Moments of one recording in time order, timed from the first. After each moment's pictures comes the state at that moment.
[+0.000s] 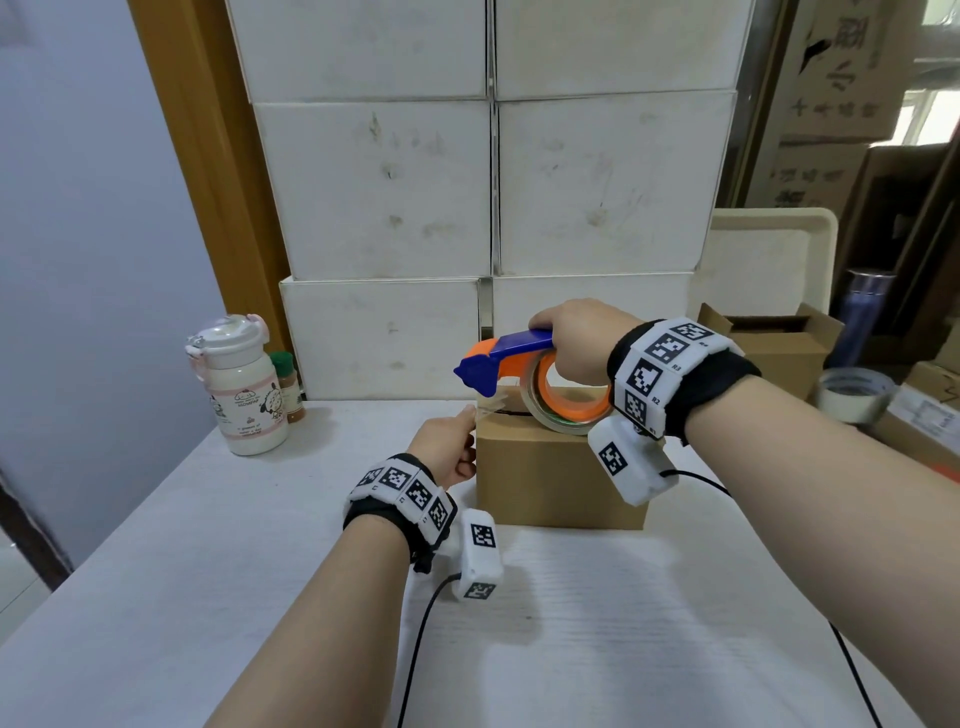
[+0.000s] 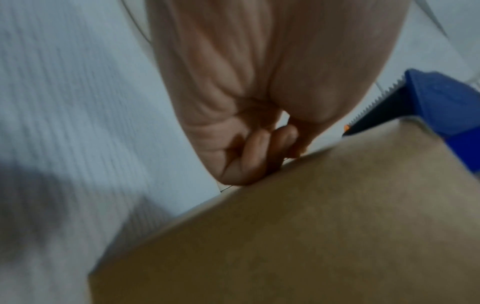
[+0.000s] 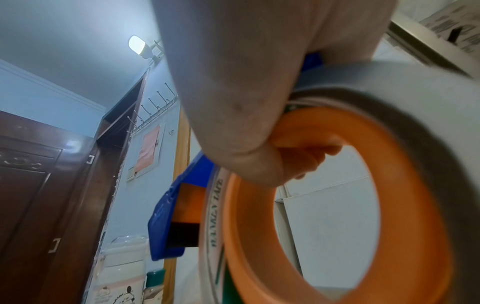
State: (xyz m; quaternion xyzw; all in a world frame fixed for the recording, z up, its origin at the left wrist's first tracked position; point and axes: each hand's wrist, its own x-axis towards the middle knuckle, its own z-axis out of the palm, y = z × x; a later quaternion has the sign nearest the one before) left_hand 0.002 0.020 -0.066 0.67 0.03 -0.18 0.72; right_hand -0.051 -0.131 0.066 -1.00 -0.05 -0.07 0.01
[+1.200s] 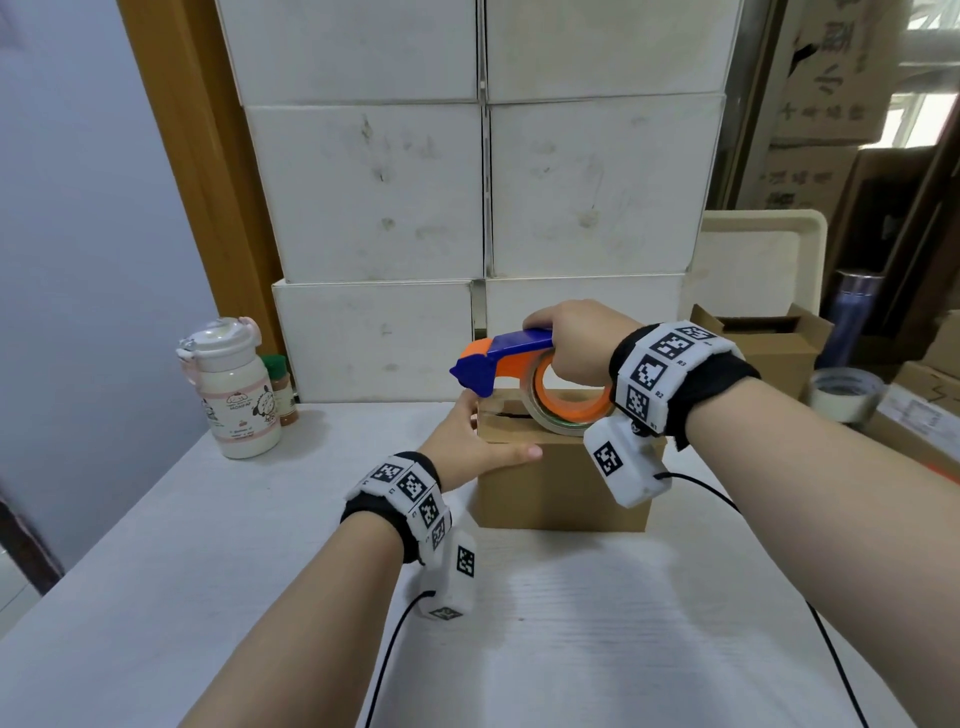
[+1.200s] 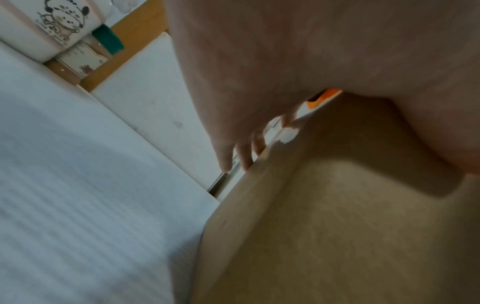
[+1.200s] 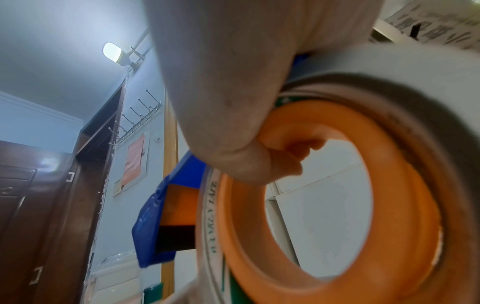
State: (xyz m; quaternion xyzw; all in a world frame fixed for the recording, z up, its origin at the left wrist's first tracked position) left_hand -0.015 0.015 -0.060 0.82 -0.21 -0.09 0.53; right_hand -0.054 -0.140 0.064 -0.99 -0.07 -0.09 0.05
